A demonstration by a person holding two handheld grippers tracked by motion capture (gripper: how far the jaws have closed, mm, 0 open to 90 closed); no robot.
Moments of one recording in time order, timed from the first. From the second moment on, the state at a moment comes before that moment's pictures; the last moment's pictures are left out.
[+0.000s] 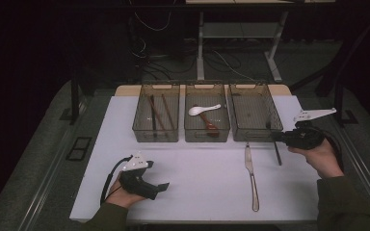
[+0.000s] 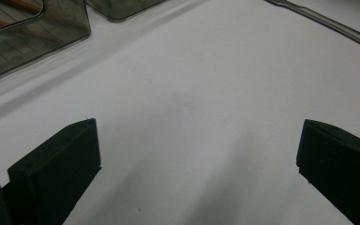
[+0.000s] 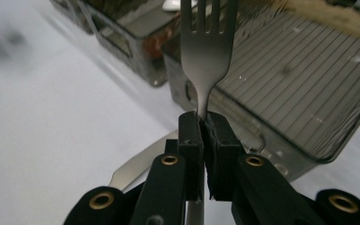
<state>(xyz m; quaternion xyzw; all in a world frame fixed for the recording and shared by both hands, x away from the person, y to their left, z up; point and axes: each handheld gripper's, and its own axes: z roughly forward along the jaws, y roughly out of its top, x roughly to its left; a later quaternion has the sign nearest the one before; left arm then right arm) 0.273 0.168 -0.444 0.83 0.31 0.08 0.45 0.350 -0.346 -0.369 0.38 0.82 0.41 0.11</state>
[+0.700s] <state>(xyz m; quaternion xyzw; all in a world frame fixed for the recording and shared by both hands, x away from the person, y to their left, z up) 0.271 0.167 -0.444 0.83 0.31 0.08 0.45 0.390 -0.343 -0.315 0.39 0.79 0.46 0.16</state>
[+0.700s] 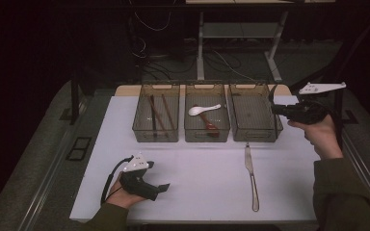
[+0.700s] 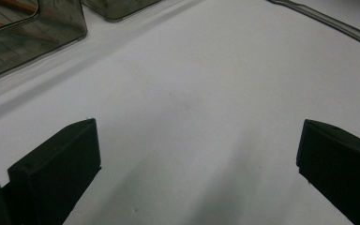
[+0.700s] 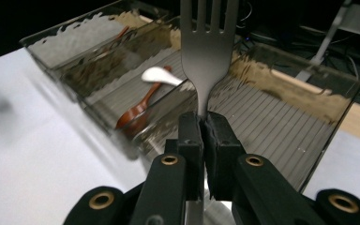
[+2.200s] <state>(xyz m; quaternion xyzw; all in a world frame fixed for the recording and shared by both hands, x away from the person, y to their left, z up) 0.270 0.166 -0.445 0.84 0.30 0.07 0.45 0.481 -0.320 -0.375 0.45 0.85 0.27 0.09</state>
